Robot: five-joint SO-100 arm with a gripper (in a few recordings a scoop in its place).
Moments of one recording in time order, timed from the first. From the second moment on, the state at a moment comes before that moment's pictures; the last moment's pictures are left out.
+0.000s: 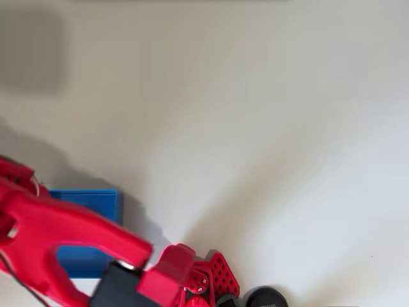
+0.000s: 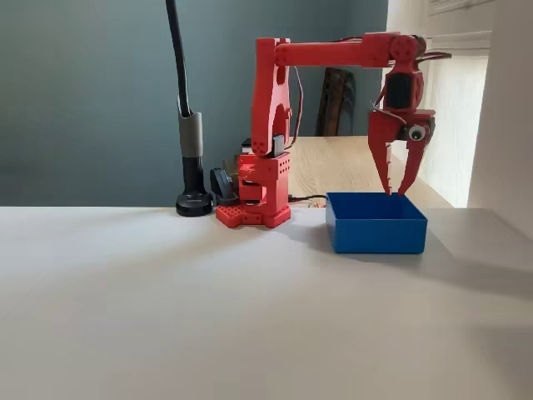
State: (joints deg) arm -57.1 93.0 84.5 83.2 1.7
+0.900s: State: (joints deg) arm -6.5 136.4 136.1 50.4 -4.7
